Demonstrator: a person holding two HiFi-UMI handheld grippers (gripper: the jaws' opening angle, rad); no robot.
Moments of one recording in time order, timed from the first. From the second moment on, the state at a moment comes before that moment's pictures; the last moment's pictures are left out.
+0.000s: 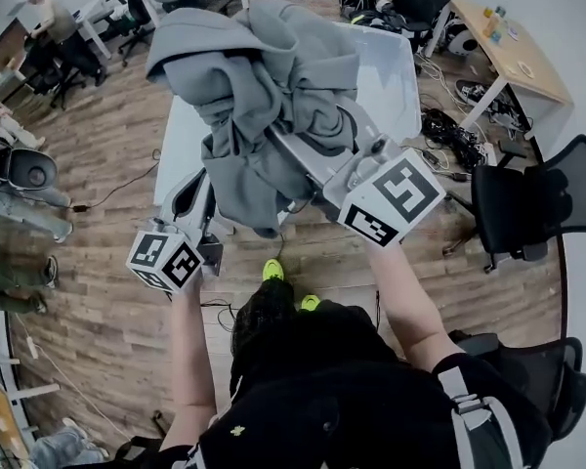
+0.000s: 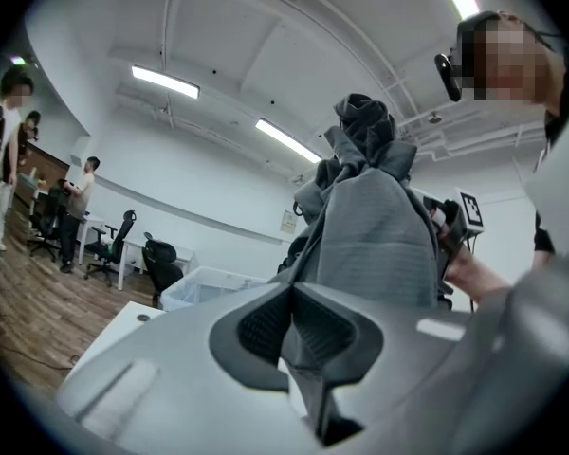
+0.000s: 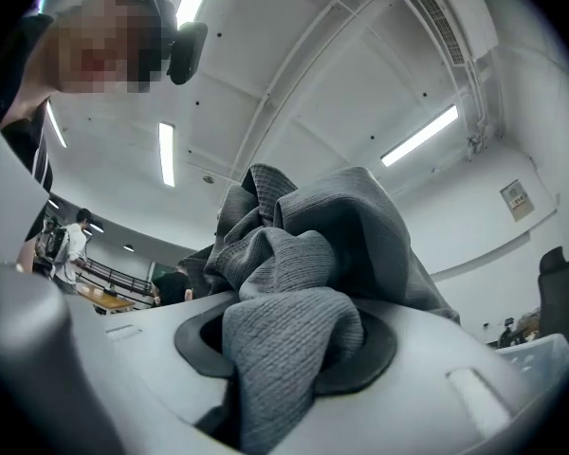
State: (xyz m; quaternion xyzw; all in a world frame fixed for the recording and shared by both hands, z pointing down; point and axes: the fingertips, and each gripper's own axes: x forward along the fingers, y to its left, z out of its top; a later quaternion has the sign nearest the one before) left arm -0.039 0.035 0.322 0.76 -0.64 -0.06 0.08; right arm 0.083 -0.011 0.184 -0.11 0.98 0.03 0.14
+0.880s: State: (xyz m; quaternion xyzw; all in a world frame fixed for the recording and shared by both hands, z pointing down) left arm -0.332 0.059 0.338 0.70 -0.70 -0.07 0.08; right arm -0.224 -0.011 0.292 -0.04 0.99 -0.07 0.07
